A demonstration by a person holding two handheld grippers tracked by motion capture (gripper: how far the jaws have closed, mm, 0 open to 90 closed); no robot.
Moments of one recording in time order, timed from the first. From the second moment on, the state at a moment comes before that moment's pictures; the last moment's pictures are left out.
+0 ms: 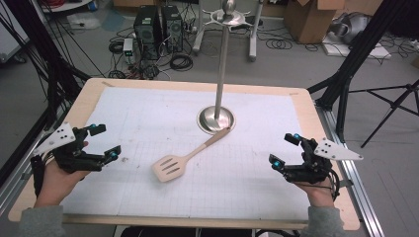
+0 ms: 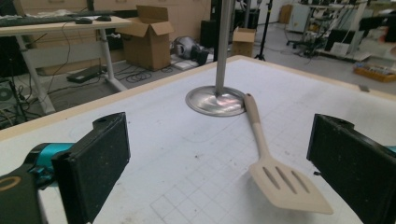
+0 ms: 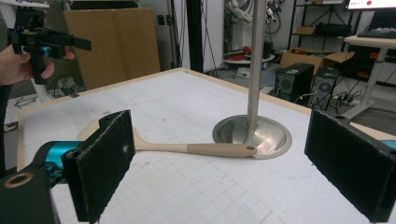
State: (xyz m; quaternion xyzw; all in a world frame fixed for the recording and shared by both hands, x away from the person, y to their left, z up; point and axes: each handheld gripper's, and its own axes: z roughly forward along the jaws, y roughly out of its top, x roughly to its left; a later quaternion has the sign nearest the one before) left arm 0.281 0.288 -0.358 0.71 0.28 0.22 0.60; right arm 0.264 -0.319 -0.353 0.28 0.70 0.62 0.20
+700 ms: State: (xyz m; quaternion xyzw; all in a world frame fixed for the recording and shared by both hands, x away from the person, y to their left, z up) left arm 0.276 0.304 -0.378 0.72 0.31 0.22 0.58; right arm 0.284 -0.286 -0.362 0.27 0.73 0.60 0.19
